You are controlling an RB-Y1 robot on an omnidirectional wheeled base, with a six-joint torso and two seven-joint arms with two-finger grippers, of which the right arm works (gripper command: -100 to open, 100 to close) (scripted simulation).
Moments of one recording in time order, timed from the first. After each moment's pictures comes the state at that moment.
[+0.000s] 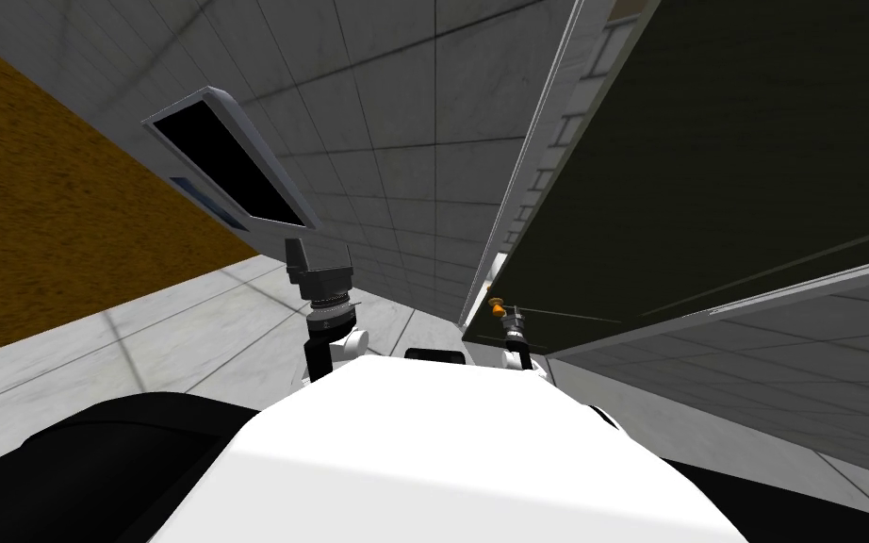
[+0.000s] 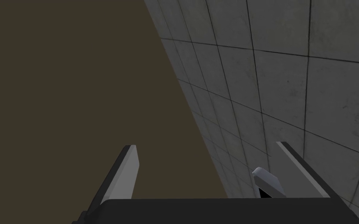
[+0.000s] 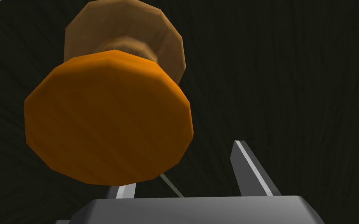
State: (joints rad) arm -0.07 -0.30 0.00 -0.59 -0.30 -0.91 -0.55
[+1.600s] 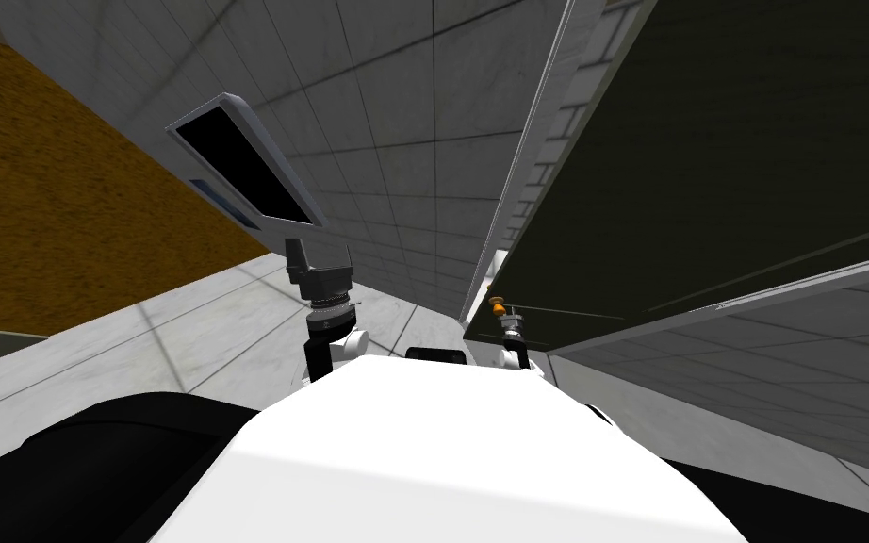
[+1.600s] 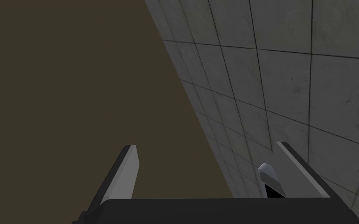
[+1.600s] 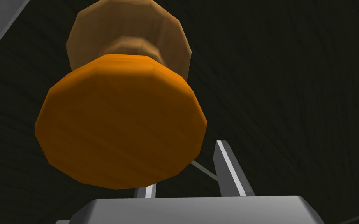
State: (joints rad) arm -0.07 -0.29 0.03 -0.61 -0.37 -0.88 -0.75
